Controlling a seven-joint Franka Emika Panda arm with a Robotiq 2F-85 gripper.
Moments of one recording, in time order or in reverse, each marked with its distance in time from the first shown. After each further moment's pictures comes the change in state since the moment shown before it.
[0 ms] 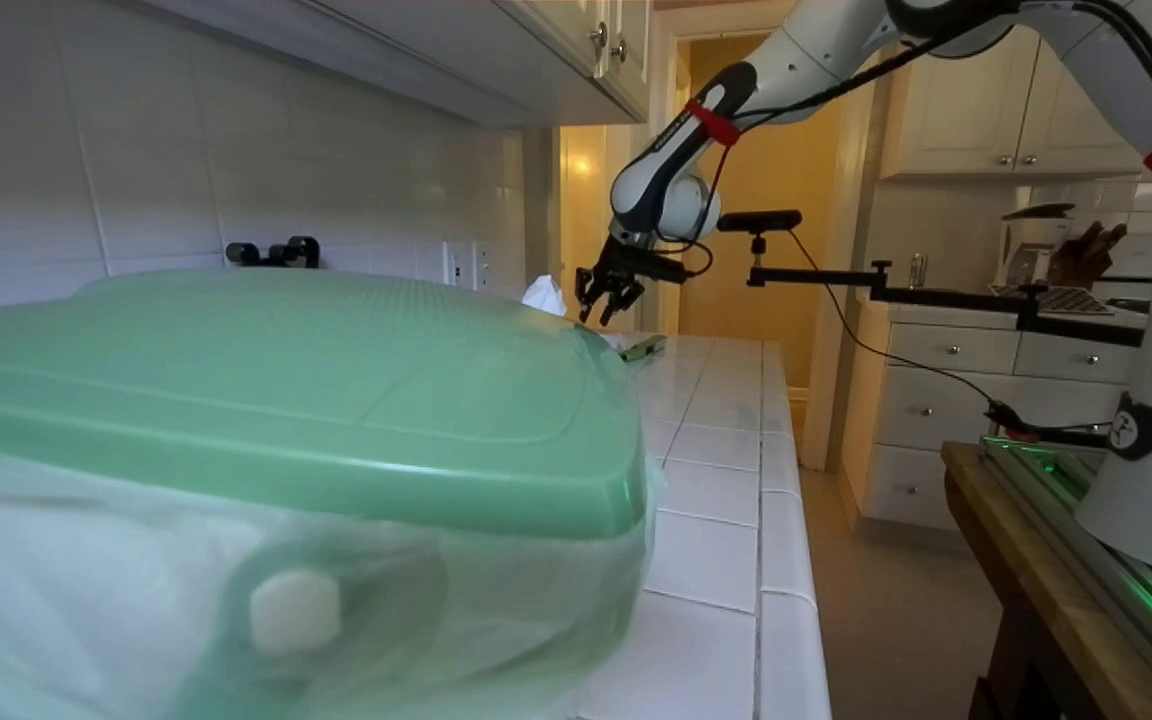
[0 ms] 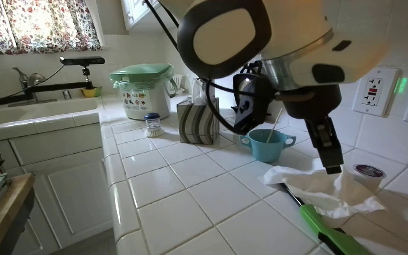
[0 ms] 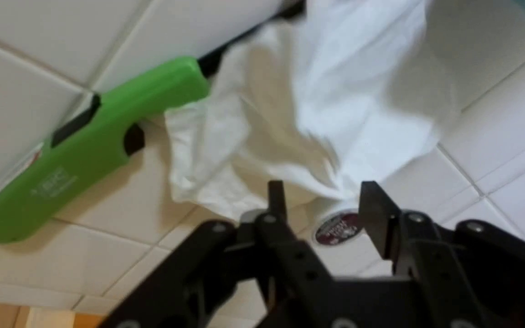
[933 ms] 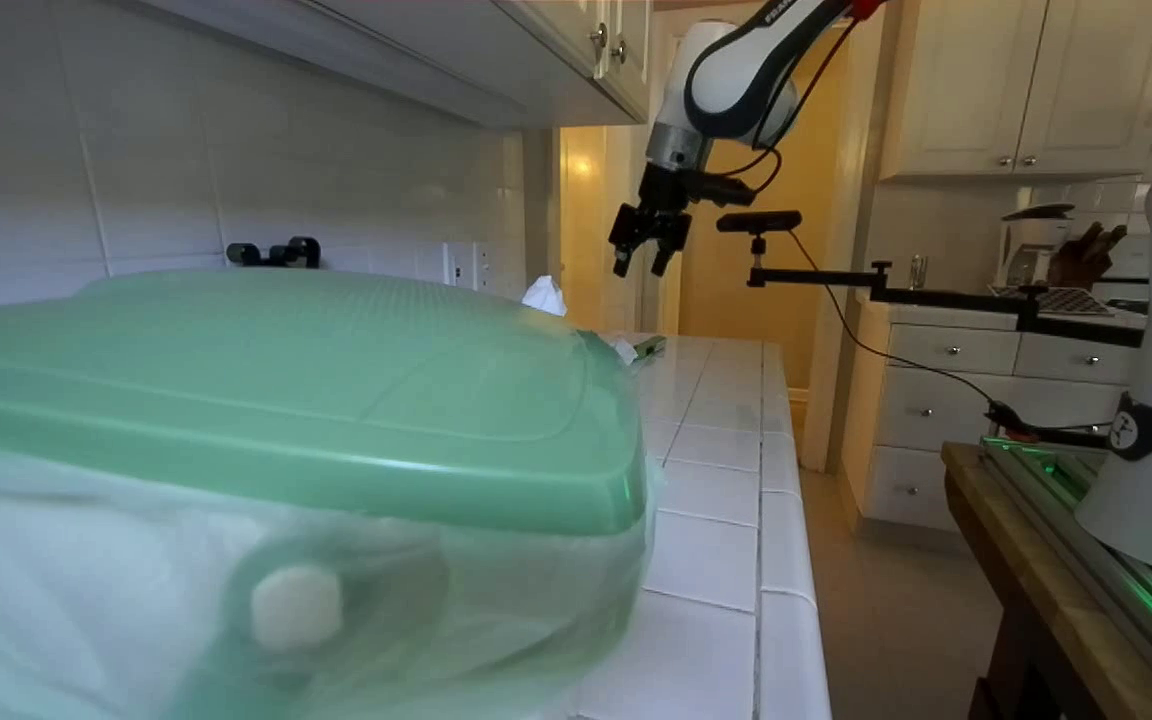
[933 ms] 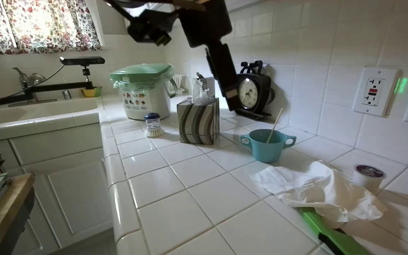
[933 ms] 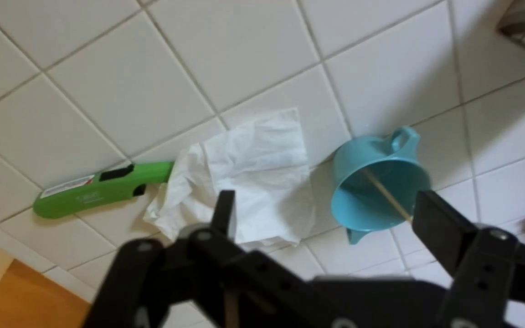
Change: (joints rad) arm 0.180 -0.545 -0.051 -0.475 -0.282 -0.211 -0.020
